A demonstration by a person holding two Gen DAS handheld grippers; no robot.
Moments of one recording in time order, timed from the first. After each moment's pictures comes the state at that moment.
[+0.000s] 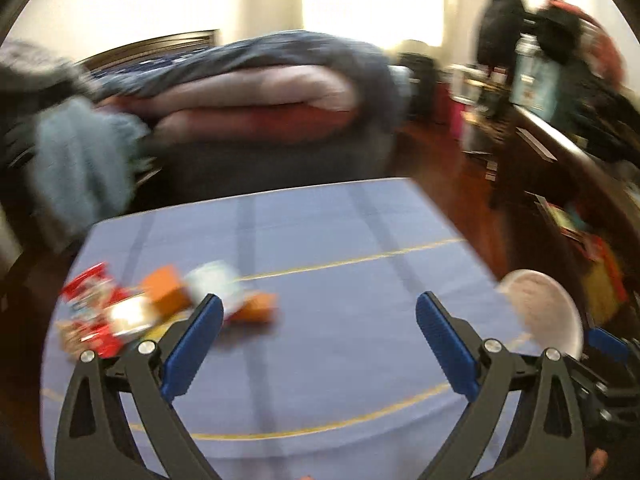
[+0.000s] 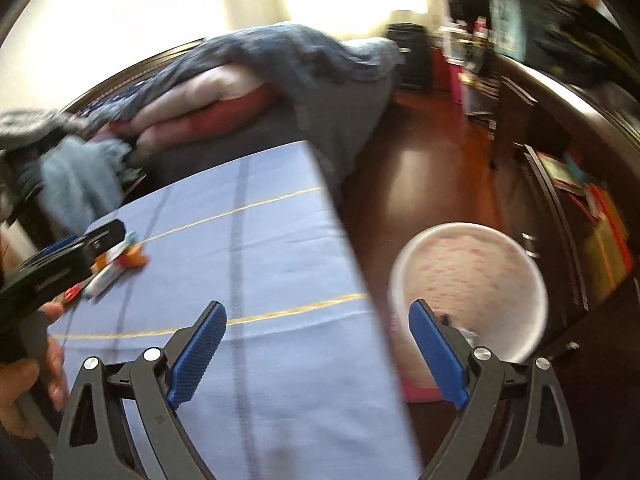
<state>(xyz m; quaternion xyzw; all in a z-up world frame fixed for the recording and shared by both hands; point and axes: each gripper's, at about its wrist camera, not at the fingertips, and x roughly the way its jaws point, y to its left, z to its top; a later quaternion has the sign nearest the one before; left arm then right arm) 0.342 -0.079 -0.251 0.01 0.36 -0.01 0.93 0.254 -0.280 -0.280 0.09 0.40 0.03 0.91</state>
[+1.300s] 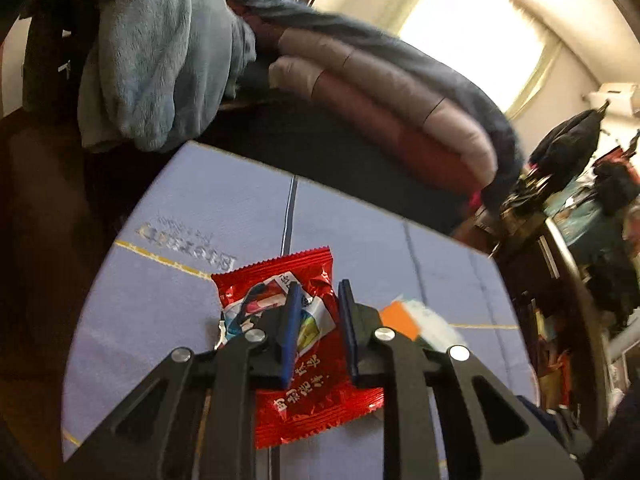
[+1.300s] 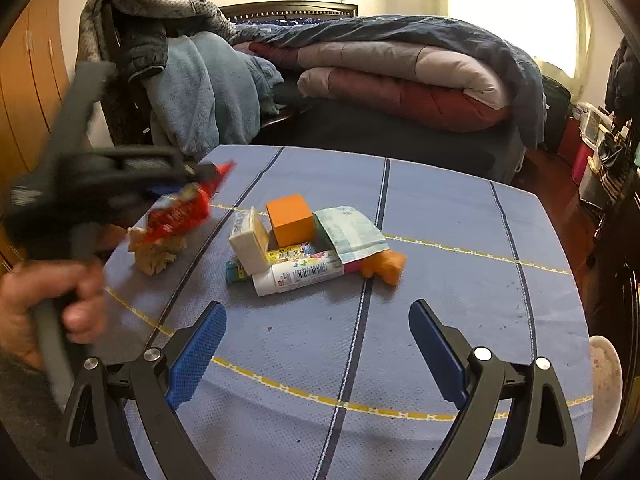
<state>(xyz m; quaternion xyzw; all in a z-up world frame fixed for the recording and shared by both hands) 0.374 0.167 -0.272 -0.23 0.36 -0.02 0.90 0.299 -0.027 -0.283 -0.05 0.40 0.20 0.89</state>
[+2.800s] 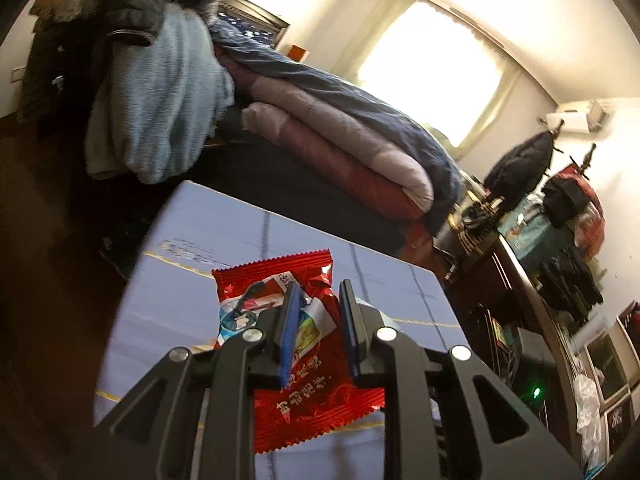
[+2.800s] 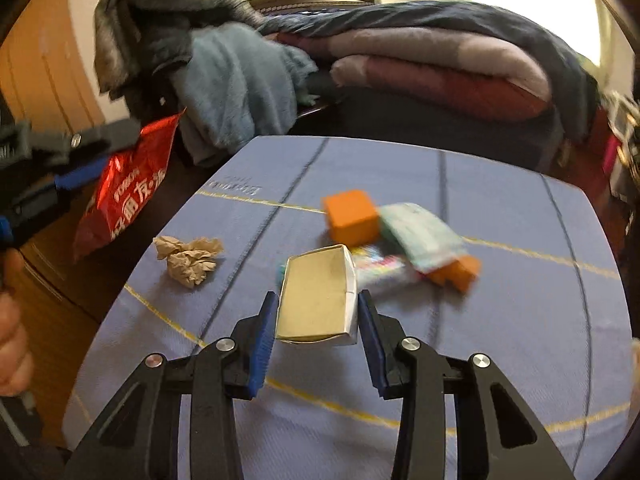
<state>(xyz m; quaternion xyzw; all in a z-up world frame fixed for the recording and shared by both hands) 0.300 0.180 -0.223 -0.24 0.30 -0.08 0.92 0.306 -0.009 -0.290 -0.02 0.42 0.25 0.87</state>
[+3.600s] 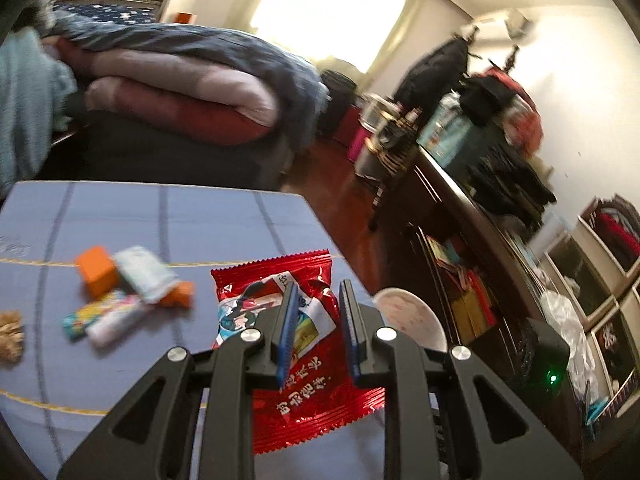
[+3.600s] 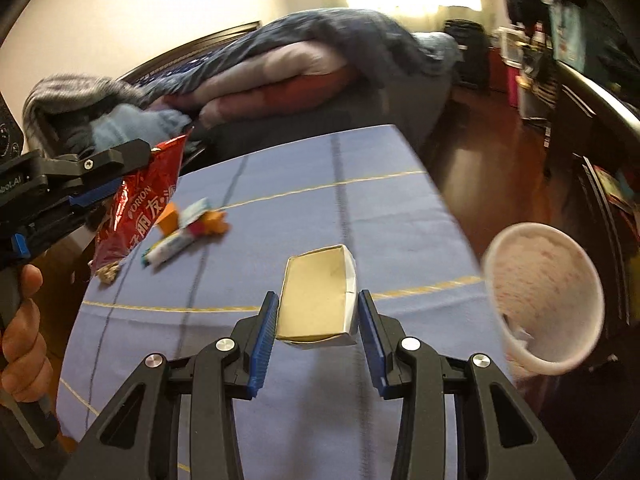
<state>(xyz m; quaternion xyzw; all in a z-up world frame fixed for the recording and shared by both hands) 0.317 -0.055 -0.216 -0.15 0.35 -0.25 0.89 0.244 -0.229 -0.282 0.09 0.40 0.10 0.90</state>
